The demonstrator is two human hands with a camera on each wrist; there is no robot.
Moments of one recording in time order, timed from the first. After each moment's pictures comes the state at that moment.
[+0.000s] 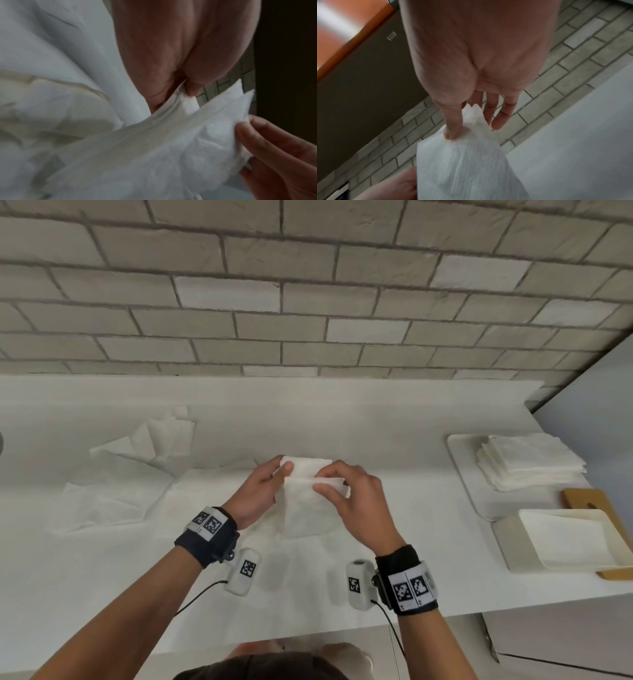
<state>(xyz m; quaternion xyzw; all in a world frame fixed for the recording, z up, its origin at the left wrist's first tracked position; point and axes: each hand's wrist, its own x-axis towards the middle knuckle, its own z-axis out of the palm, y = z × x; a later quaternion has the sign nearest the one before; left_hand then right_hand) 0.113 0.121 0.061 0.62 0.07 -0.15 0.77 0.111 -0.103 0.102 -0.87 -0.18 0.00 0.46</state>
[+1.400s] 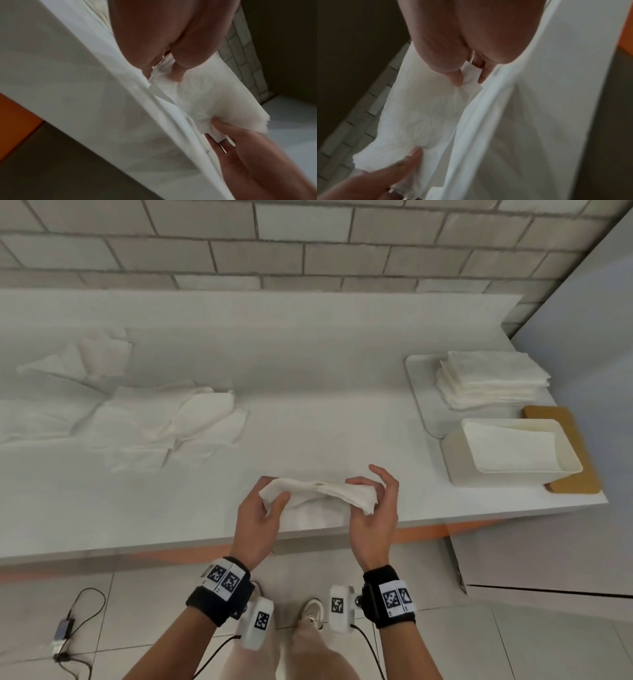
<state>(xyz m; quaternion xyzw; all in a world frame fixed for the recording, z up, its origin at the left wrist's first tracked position) -0.064 -0.082 -0.027 0.78 0.12 0.05 0.61 -0.043 -0.279 -0.021 -0.76 0.08 -0.09 0.63</state>
